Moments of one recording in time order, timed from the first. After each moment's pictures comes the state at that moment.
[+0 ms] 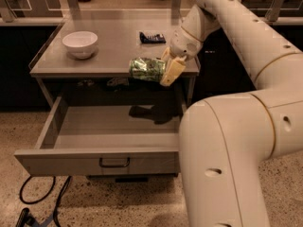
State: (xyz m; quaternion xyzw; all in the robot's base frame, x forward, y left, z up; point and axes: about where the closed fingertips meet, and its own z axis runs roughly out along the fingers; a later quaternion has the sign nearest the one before) arm 0.673 -0.060 0.839 -0.72 0.63 0.22 0.16
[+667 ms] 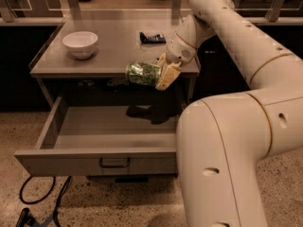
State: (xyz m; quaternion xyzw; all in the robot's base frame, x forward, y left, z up) arm 0.679 -0.051 0.817 -0.72 0.64 0.23 0.17
